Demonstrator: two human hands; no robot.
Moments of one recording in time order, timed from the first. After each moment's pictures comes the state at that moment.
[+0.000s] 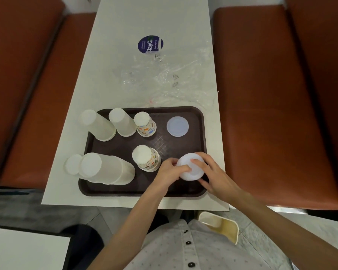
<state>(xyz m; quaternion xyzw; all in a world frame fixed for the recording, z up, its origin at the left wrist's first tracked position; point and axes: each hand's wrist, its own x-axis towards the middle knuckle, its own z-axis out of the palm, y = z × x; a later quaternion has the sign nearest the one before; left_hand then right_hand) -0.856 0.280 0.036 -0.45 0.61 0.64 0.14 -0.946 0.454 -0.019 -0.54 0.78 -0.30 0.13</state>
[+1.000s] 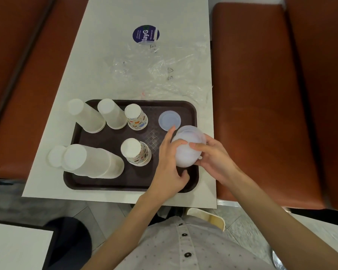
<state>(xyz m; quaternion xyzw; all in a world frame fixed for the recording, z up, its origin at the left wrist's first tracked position) -0.851 0.311 0.059 -0.14 0.84 0.50 -0.16 -0.974 0.416 0.081 0.02 0.53 -0.69 0.49</state>
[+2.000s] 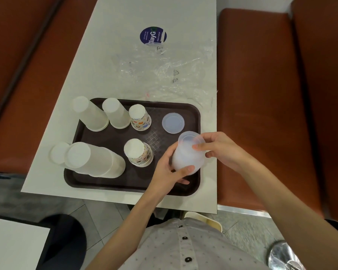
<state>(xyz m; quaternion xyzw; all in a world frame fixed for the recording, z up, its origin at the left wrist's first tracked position) -0.847 0.304 0.053 -0.28 0.54 0.79 -0.04 -1.019 0.411 0.084 -0.15 0.70 -0.48 0.51</state>
